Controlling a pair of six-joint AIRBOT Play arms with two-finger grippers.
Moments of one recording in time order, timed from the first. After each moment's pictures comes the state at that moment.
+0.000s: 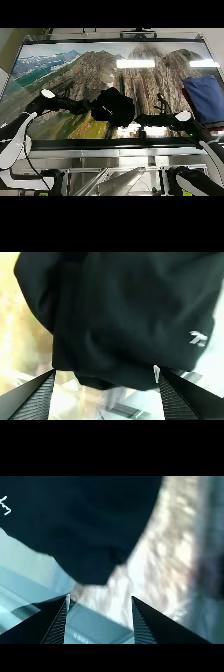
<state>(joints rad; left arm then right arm) -0.09 -1.55 1.02 0.68 -1.08 -1.14 0.15 -1.15 0.56 -0.51 0.81 1.03</state>
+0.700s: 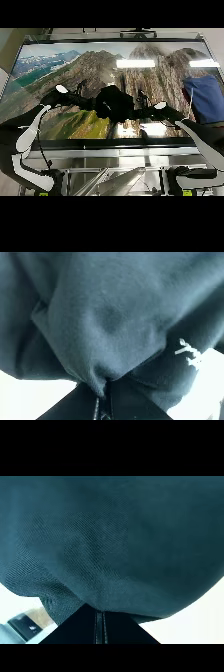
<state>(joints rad) -0.18 -1.74 1.24 0.66 -1.14 -1.12 0.26 -1.52 0.82 -0.39 0.75 0.91</state>
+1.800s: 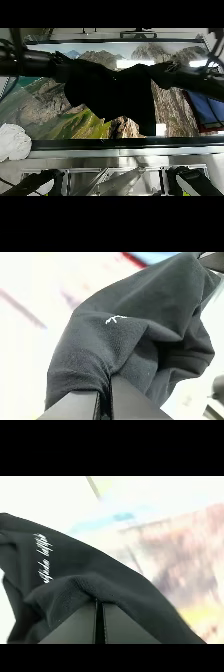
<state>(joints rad) -0.26 -1.19 1.72 0.87 -1.38 -1.24 0.14 -0.94 1.21 -0.55 0.98 1.07</state>
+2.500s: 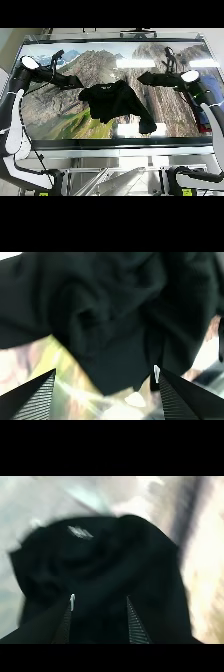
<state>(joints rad) 0.01 -1.70 1.63 0.91 -1.41 -1.21 0.01 -1.41 1.22 -0.67 0.90 1.09</state>
